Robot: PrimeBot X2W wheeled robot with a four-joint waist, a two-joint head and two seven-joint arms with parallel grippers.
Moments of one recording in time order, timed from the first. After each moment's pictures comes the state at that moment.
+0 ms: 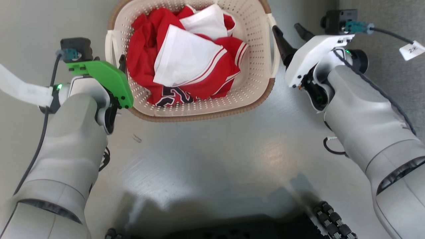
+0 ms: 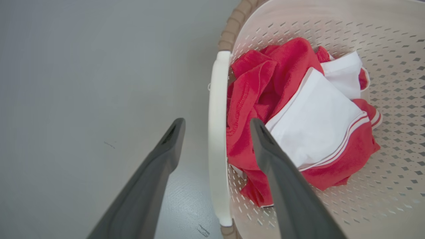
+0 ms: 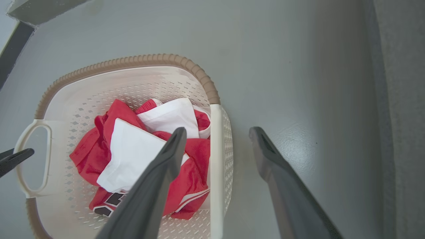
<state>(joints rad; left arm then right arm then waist) -1.03 0.05 -0.66 1.19 -0.79 0.00 -0.08 -1.06 -0.06 0.79 1.19 0.85 0.12 -0.20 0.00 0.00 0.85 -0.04</state>
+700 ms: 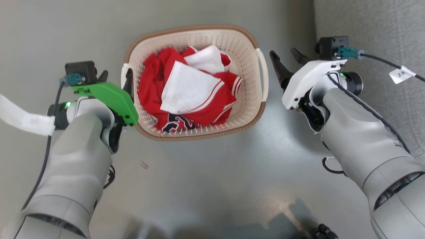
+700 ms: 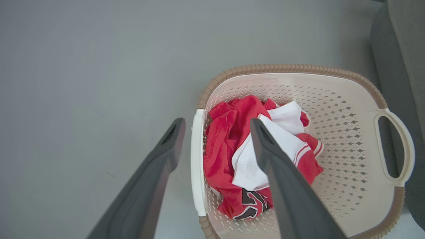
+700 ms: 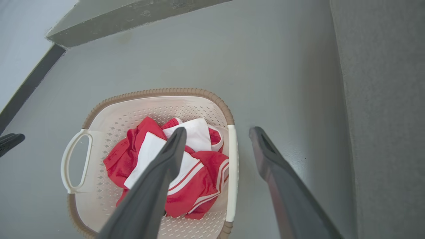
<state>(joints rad) -0.95 0.04 -0.65 1.18 -0.81 -0.06 -0.21 -0.97 -0.06 0.82 1.17 0.86 0.12 -0.23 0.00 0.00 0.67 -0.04</state>
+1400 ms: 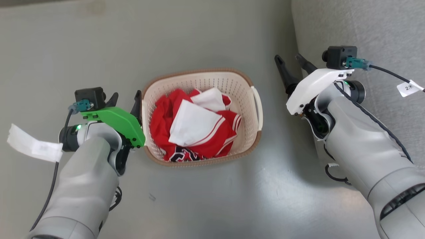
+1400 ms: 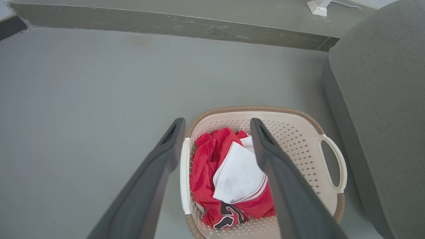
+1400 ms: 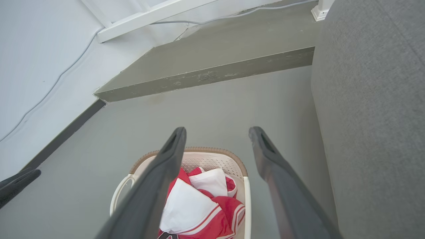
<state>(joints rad) -0.82 0.04 -0.63 1.11 -0.81 -0.09 -0.25 -0.89 -0.10 0.74 1.07 0.84 0.12 -0.25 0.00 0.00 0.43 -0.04</state>
